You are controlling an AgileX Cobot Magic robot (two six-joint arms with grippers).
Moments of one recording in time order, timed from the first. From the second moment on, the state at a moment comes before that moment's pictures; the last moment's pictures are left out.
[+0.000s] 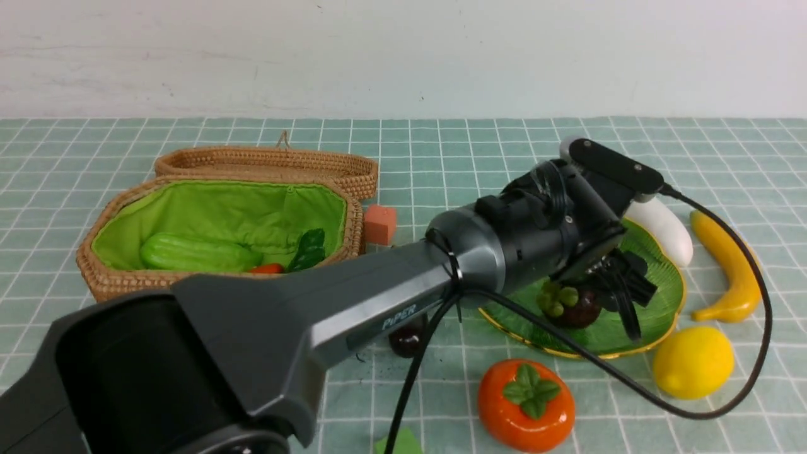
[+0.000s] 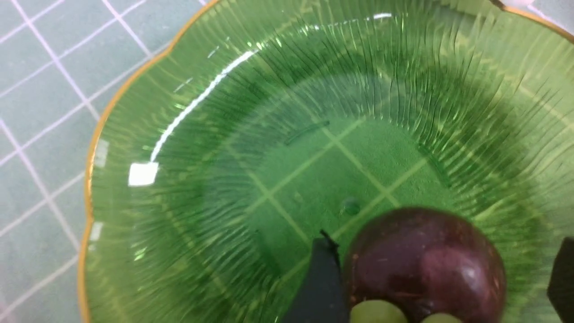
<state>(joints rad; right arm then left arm) 0.21 0.42 -1.13 0.25 1.18 -0.16 -0.89 2.28 -2.04 0.37 0.66 -0.41</state>
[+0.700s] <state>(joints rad) 0.21 0.42 -1.13 0.29 1.18 -0.15 -0.78 2.02 -1.90 0.29 1.22 -0.41</state>
